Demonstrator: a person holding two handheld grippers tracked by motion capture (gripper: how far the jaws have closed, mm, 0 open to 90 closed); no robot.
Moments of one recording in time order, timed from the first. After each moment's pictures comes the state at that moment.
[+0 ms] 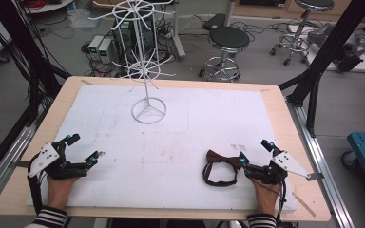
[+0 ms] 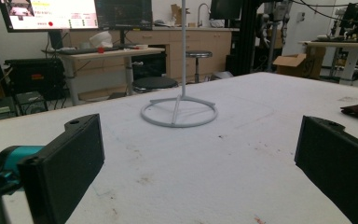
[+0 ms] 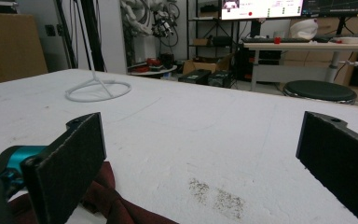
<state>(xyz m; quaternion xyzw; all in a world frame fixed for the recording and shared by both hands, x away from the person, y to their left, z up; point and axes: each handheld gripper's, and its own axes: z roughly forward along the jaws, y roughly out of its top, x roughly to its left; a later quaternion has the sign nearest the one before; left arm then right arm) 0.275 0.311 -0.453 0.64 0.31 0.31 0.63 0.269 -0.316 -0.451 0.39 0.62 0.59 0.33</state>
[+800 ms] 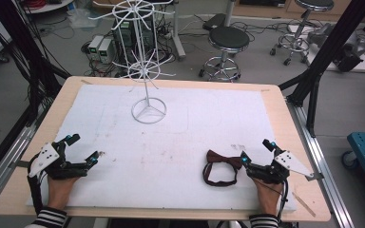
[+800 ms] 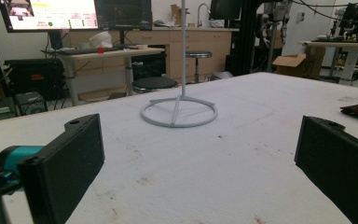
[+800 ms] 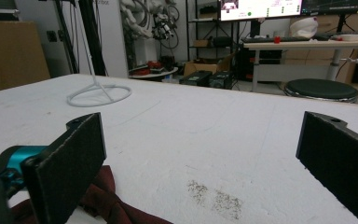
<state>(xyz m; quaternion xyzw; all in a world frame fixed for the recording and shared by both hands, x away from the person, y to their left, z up) 0.275 0.311 -0.453 0.64 0.31 0.31 0.63 0.269 -0.321 -0.447 0.39 0.62 0.60 0.32</state>
